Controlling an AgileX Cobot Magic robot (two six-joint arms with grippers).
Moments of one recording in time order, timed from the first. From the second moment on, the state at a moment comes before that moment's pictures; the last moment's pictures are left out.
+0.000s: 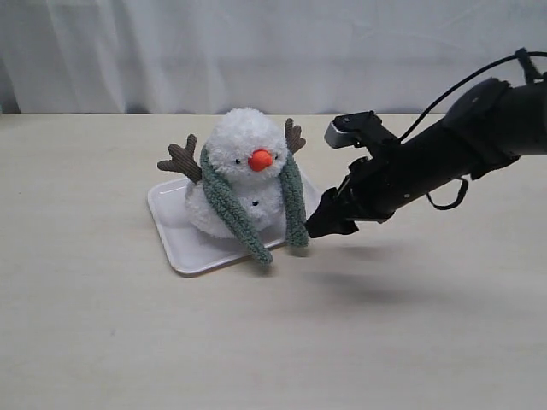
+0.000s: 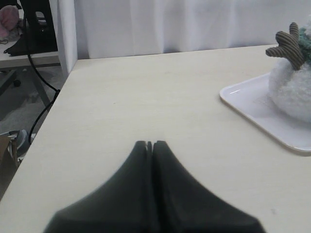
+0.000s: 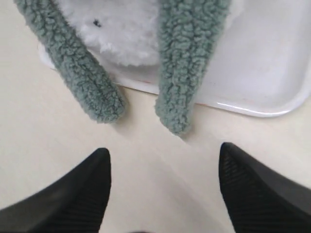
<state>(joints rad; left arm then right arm) -0.02 0.00 0.00 0.04 0.36 0.05 0.23 1.89 -1.15 0.83 0.70 -0.99</state>
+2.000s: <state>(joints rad) -0.02 0.00 0.00 0.04 0.36 0.05 0.23 0.49 -0.71 0.65 0.36 -0.74</state>
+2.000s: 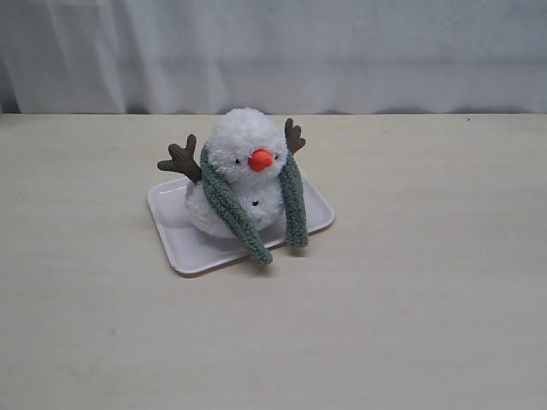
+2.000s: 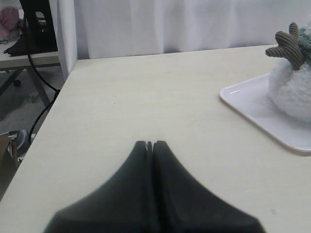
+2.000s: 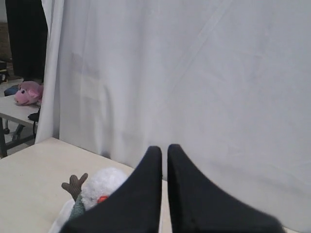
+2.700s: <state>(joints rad) -0.02 0.00 0.00 0.04 0.36 0.05 0.35 0.45 -0.71 0.65 0.36 -0.74</state>
